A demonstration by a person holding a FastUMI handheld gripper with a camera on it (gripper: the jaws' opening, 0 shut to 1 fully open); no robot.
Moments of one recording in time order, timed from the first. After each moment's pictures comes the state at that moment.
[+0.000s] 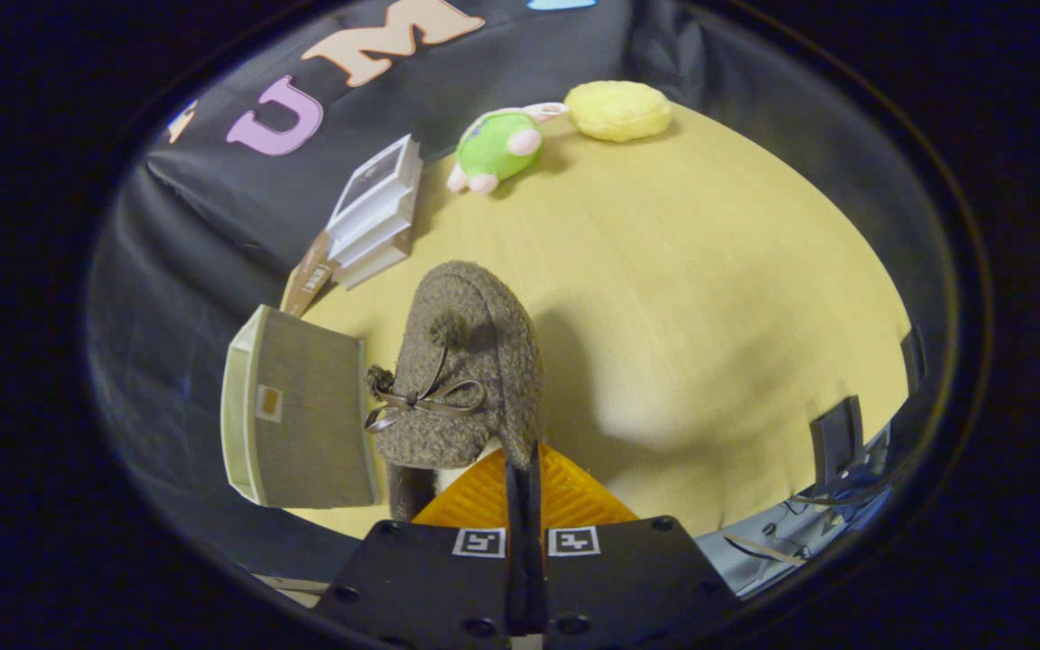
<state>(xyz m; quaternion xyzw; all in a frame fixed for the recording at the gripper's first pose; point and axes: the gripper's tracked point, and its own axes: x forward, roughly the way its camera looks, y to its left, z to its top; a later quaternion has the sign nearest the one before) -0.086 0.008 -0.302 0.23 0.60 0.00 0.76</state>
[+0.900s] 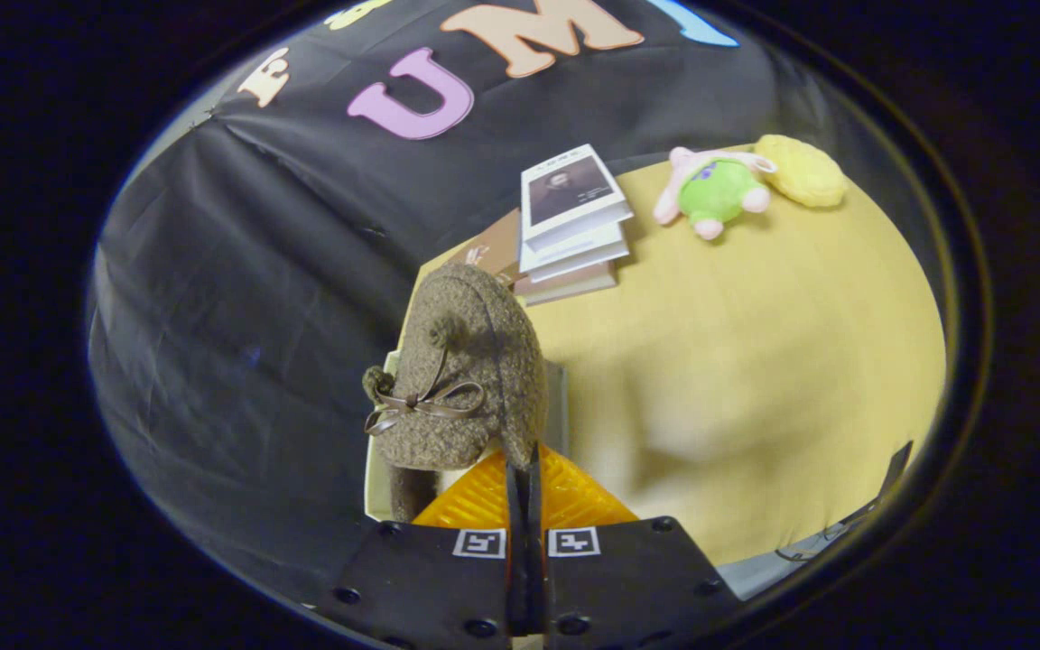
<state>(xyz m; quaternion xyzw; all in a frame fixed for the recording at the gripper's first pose) -0.013 0.204 -0.205 0.25 0.57 0.14 0.77</state>
